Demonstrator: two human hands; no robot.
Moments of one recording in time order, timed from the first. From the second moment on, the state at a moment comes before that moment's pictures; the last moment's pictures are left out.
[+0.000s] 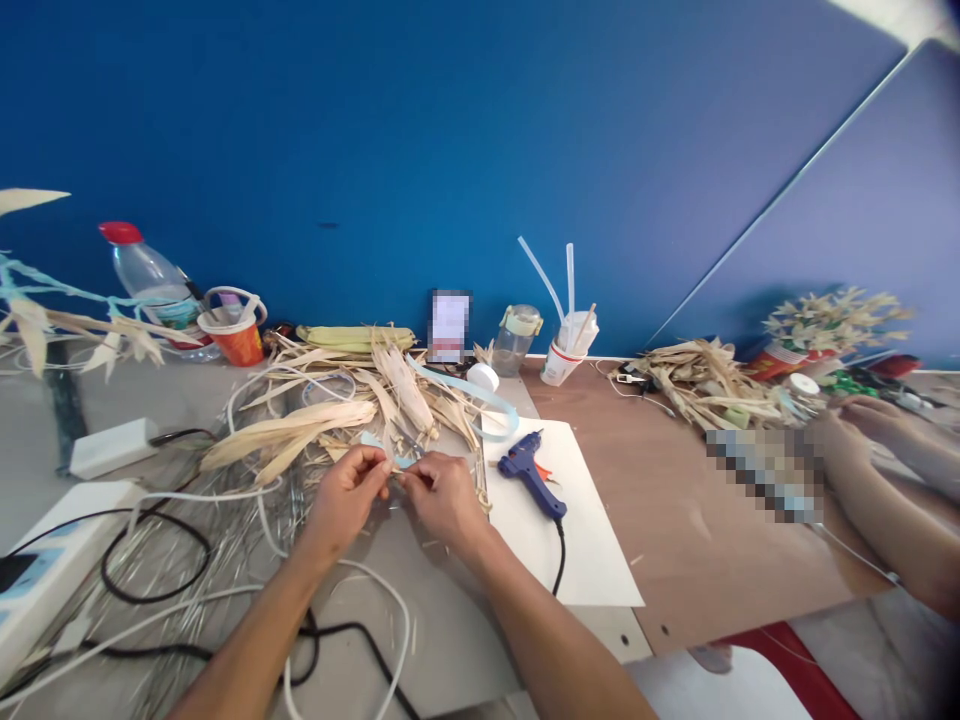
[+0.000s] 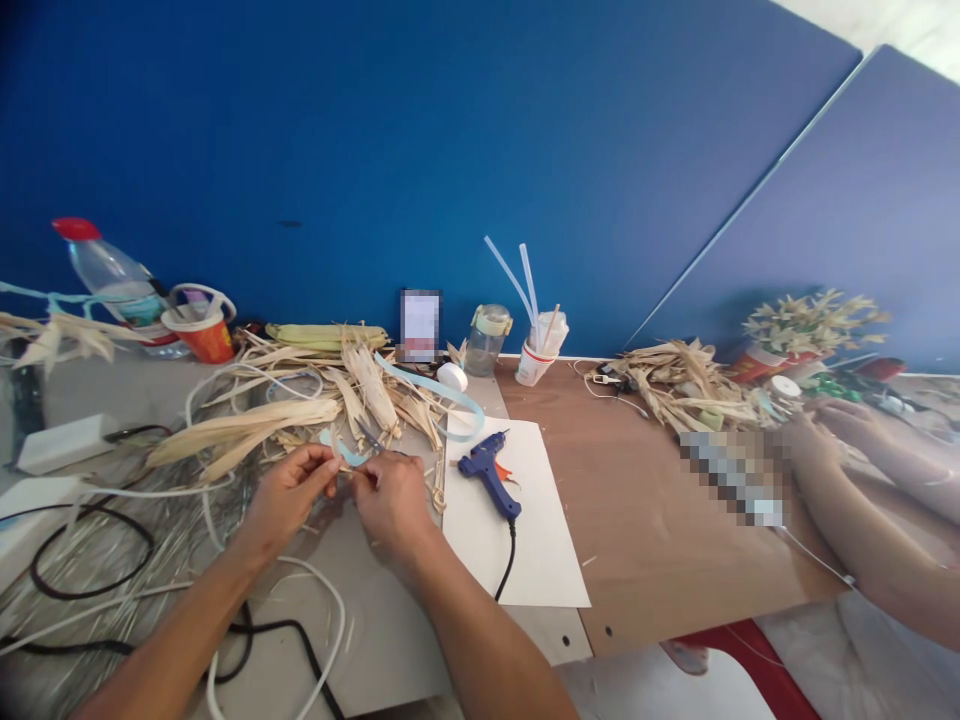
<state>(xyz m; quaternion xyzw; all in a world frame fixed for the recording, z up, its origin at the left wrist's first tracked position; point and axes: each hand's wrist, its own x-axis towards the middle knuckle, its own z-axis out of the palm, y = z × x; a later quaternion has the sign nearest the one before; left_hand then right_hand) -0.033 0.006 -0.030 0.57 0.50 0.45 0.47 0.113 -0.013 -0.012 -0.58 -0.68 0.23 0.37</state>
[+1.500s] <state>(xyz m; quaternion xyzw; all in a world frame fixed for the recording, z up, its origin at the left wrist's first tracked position) -0.029 0.005 -0.028 0.47 0.45 0.48 0.59 0.117 -0.015 -0.012 -0.54 -0.72 0.10 0.43</state>
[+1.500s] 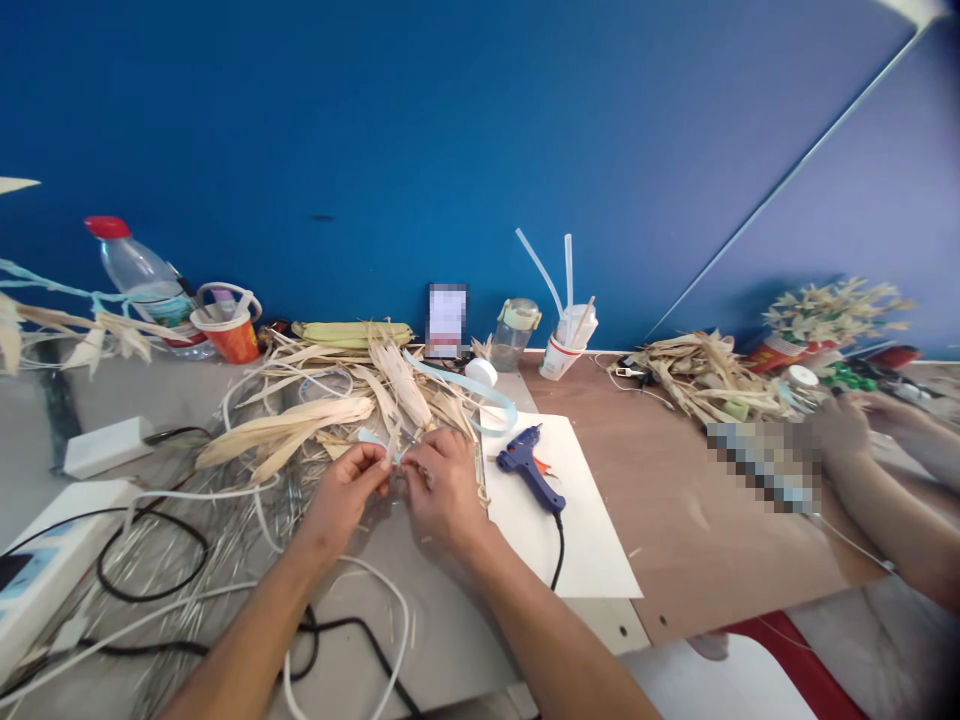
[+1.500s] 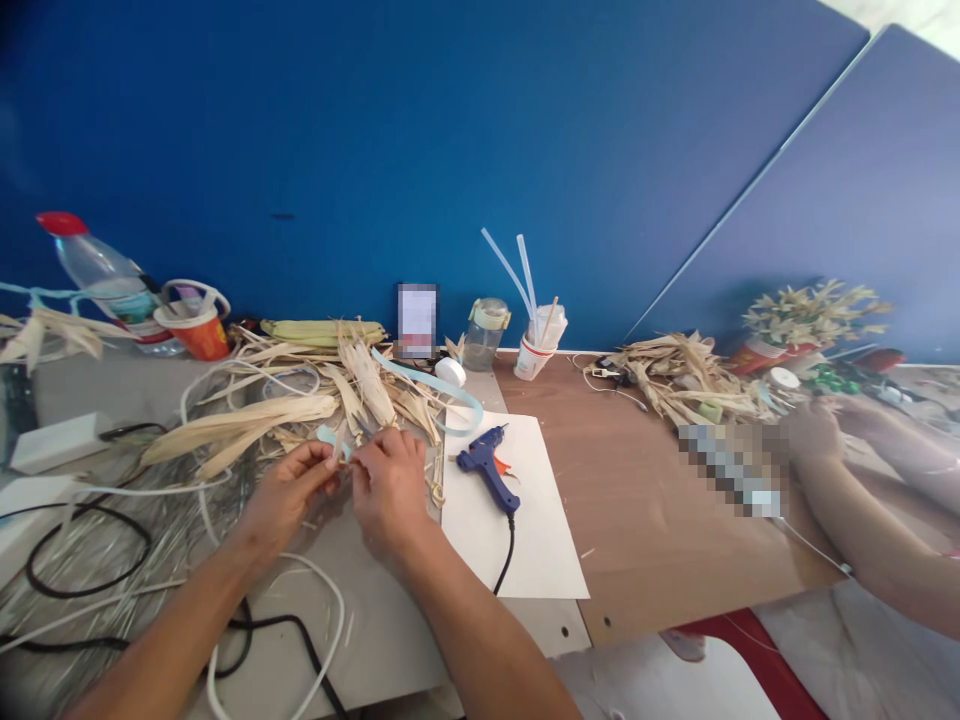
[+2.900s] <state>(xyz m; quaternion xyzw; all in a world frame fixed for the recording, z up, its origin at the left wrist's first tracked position) -0.023 -0.002 -0.024 0.45 0.44 0.45 0.63 0.113 -0.007 -0.018 -0.47 -0.45 0.51 0.57</state>
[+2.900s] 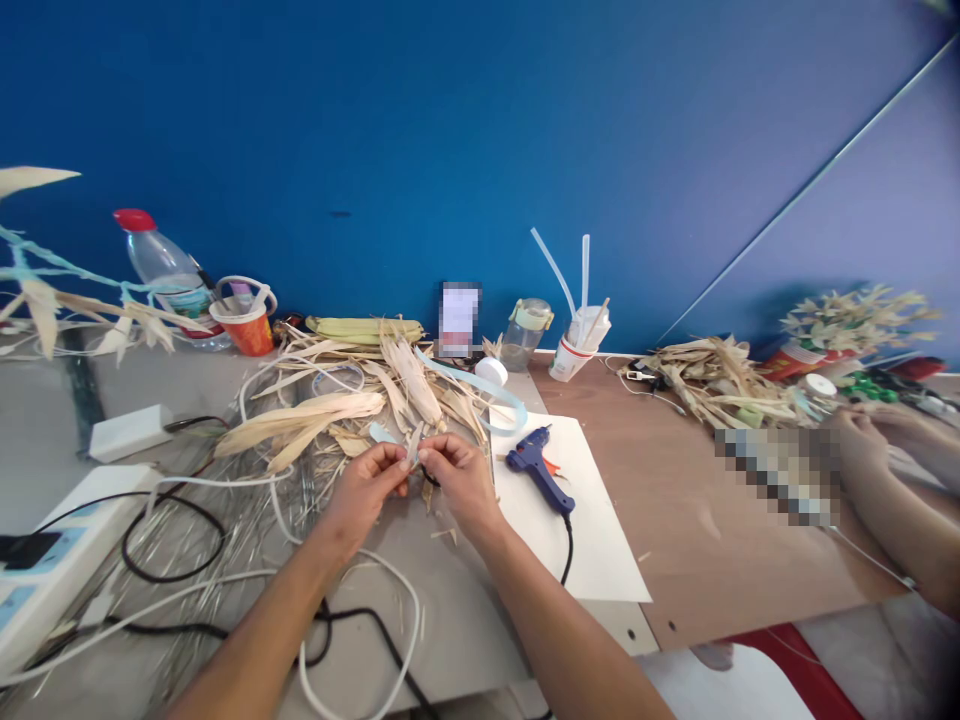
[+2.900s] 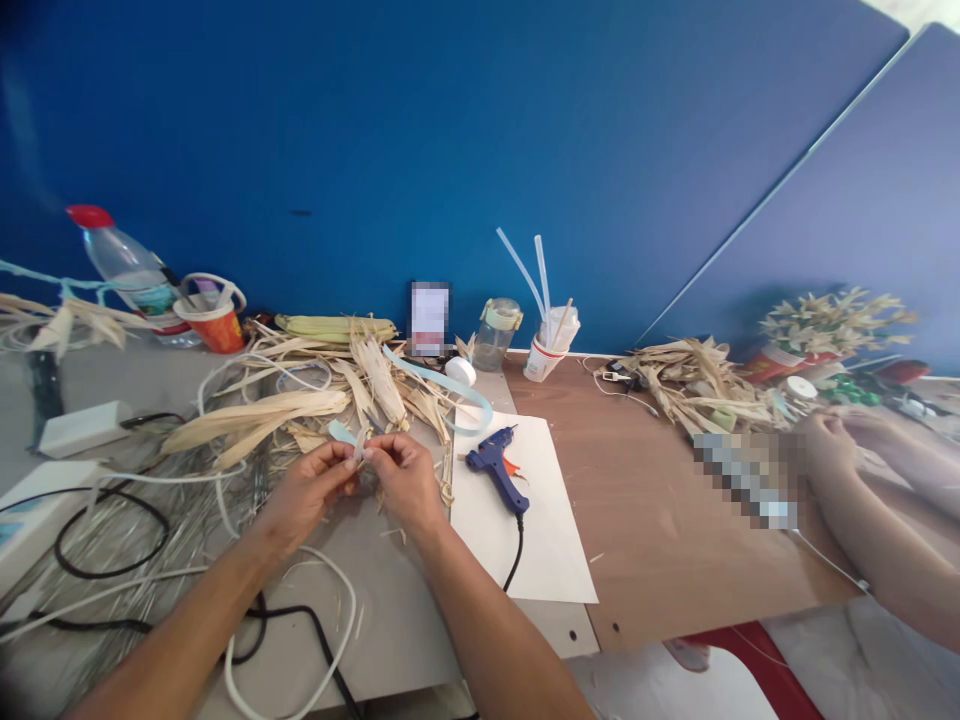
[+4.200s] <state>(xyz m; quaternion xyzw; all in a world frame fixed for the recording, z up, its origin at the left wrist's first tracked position) -0.019 -0.001 -0.023 0.46 0.45 0.41 0.64 0.106 -0.016 -0.008 -0.54 -0.47 0.42 0.56</state>
